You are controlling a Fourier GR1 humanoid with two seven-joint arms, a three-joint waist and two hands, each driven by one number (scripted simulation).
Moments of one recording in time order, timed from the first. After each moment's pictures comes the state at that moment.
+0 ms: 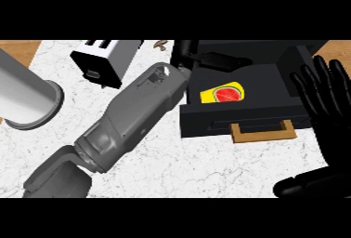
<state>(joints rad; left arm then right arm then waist) -1.30 0.00 -0.54 -0.48 0.75 0.43 -0.46 -0.14 -0.10 -0.10 -2.02 -0.30 0.21 0.16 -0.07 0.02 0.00</state>
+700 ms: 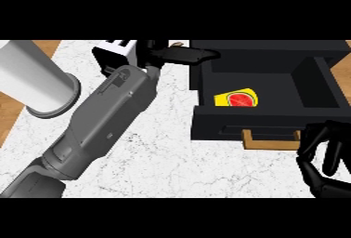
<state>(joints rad) -1.11 0.13 -0.42 -0.76 0.80 0.40 -0.41 -0.04 -0.24 -0.11 -2.12 -0.25 0.35 0.17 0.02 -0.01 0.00</state>
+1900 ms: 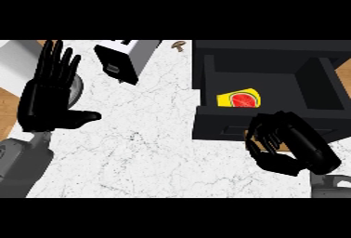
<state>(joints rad) -0.36 0.56 -0.28 -1.45 0.87 0.23 -0.32 -0.13 -0.34 0.16 -1.79 0.50 0.30 -0.08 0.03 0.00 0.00</state>
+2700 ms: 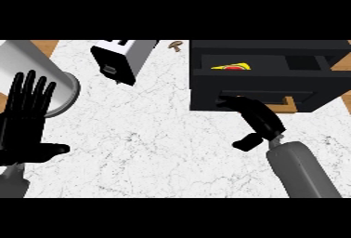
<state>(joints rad) -0.11 0.55 -0.12 -1.49 0.82 0.02 -0.38 -0.38 -0.24 0.20 -1.15 0.80 0.10 -0.28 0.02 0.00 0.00</state>
